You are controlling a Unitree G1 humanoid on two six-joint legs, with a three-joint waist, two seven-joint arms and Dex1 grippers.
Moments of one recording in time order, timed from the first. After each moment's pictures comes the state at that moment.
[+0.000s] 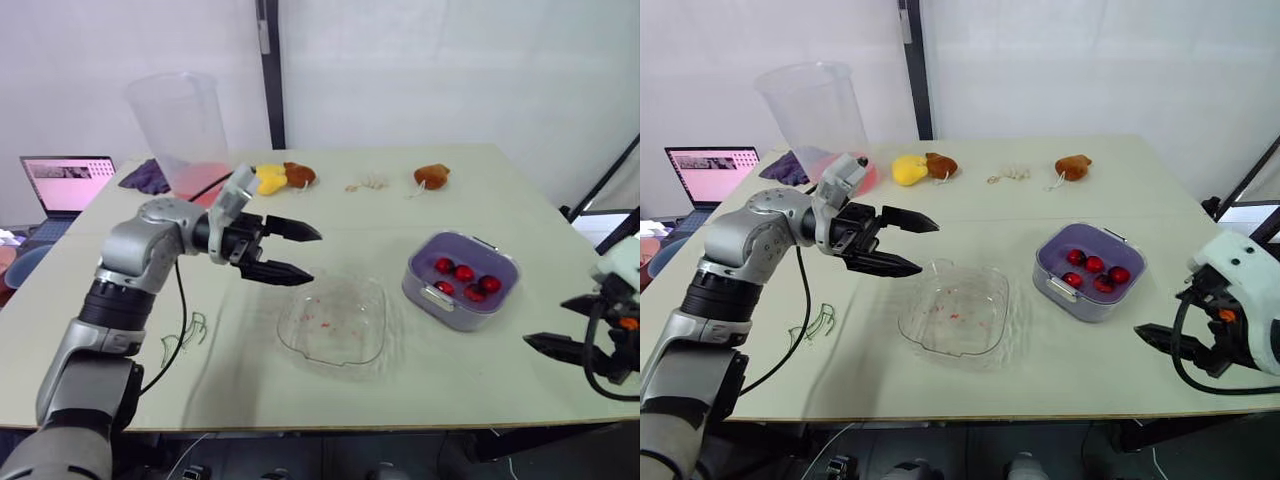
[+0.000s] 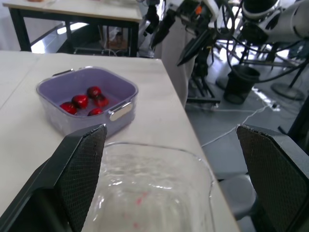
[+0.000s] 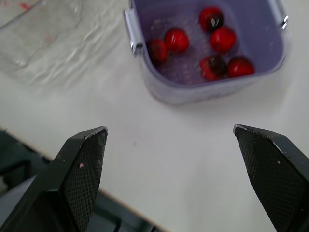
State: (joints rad) left arm -0.93 0.64 -0.13 0.20 -0.59 0.56 -1.52; right arm -0.02 -1.20 -0.85 -0.74 0.72 1.50 0.87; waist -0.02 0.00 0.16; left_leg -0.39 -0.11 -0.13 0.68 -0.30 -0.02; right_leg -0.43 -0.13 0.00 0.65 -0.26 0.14
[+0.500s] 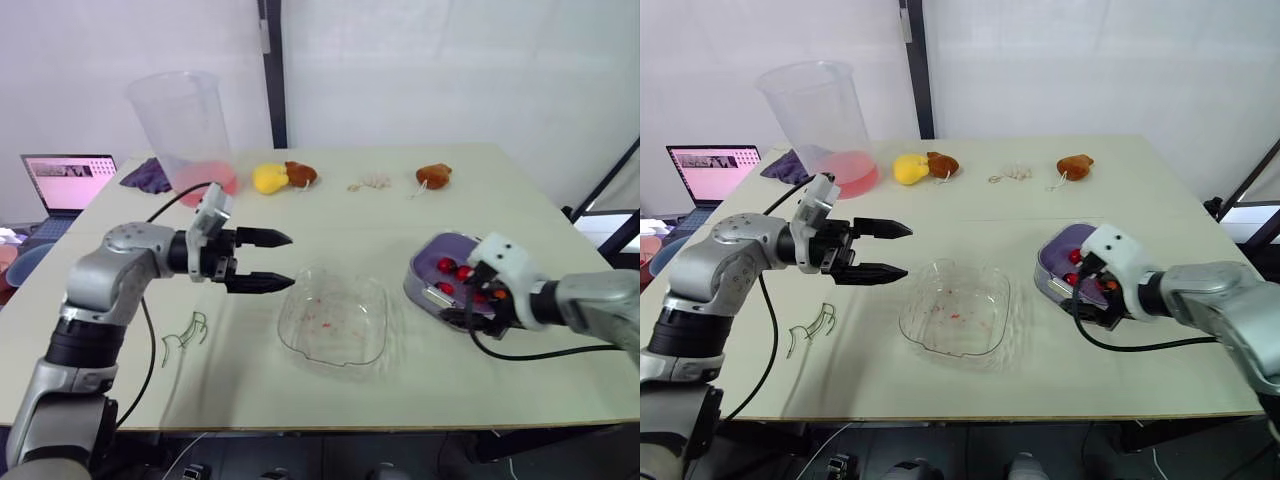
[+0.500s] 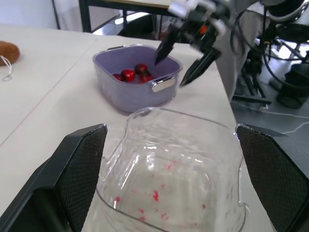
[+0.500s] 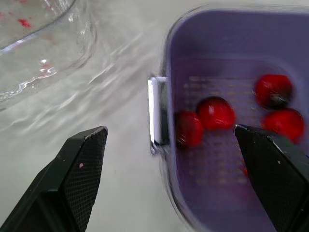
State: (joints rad) left arm -0.70 0.71 0.01 -0.02 -0.60 0.60 -1.34; right arm -0.41 -1.07 -0.02 -0.46 0.55 1.20 0.67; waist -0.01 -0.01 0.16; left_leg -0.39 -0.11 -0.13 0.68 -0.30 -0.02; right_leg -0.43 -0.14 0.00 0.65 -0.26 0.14
